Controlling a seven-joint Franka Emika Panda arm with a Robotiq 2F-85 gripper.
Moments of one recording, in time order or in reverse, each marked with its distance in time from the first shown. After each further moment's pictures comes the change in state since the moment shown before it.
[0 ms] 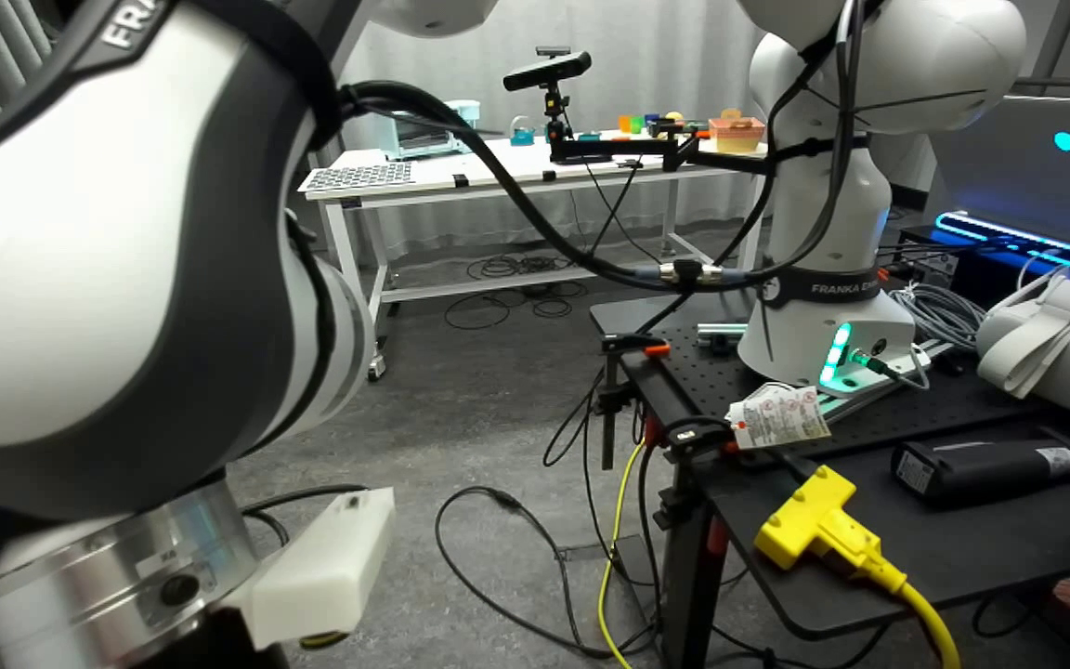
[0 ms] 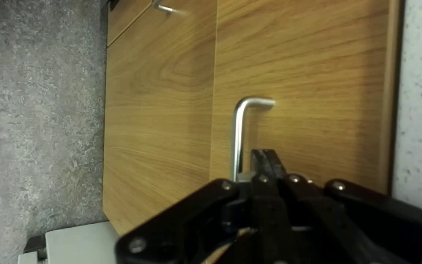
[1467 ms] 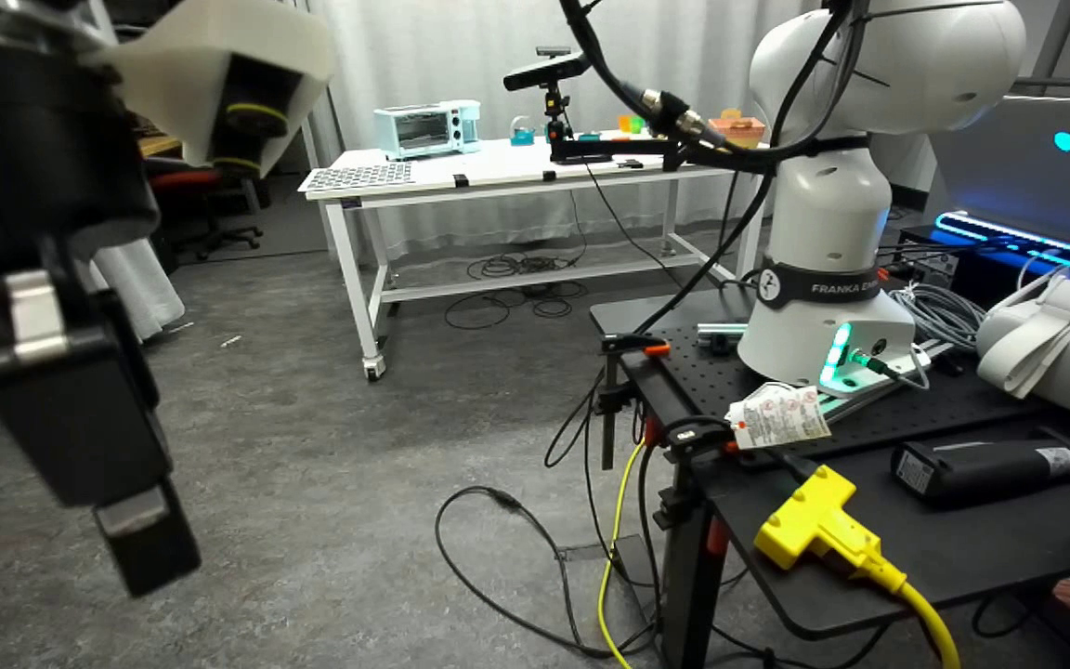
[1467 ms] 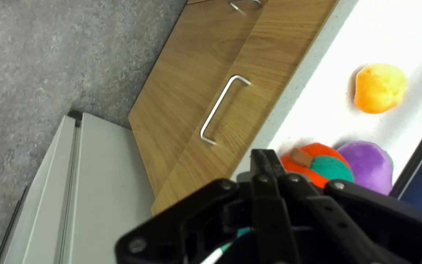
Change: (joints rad) arm -0.003 -0.490 -0.076 -0.130 -0.145 -0.220 -0.228
